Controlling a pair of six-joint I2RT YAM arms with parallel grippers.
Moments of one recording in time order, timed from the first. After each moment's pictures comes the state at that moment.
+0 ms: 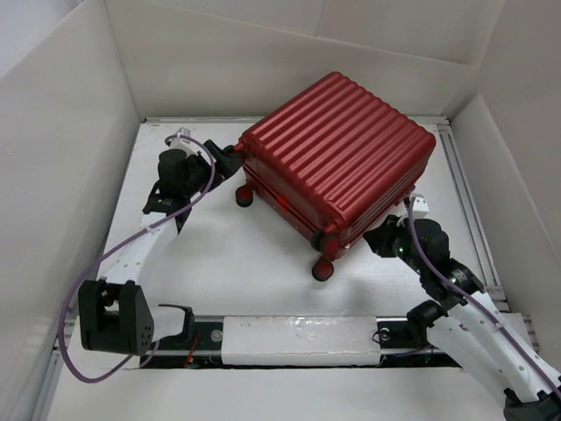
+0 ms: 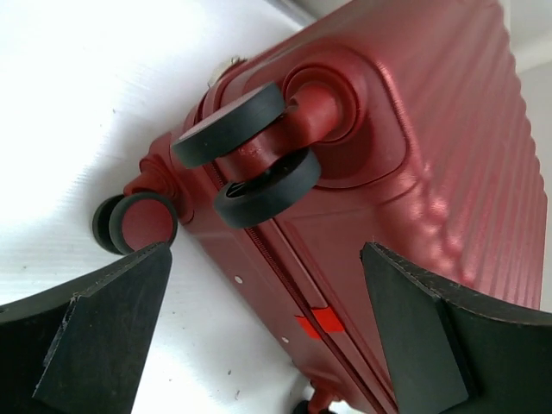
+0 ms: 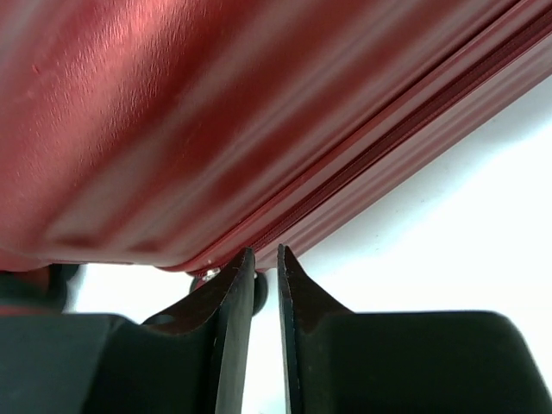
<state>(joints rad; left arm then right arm) -0.13 1.22 0.88 0.00 0.27 -0.75 0.49 0.56 0.53 -0.39 0.04 0.55</state>
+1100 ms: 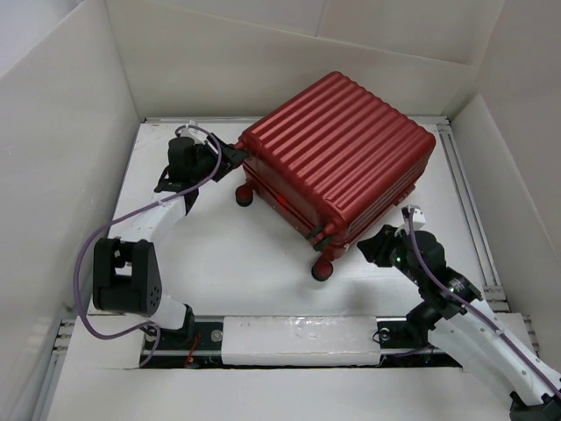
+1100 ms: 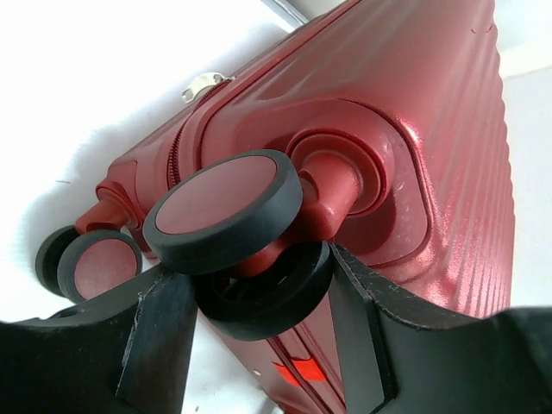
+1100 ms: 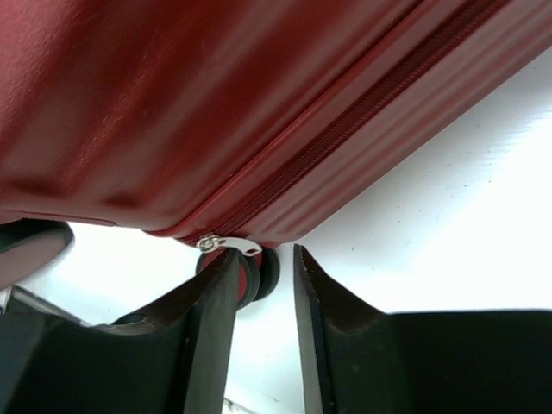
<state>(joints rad) -0.13 1.47 0.98 0.12 0.37 -0.87 0.57 0.47 0.43 -0.38 0.08 0.65</state>
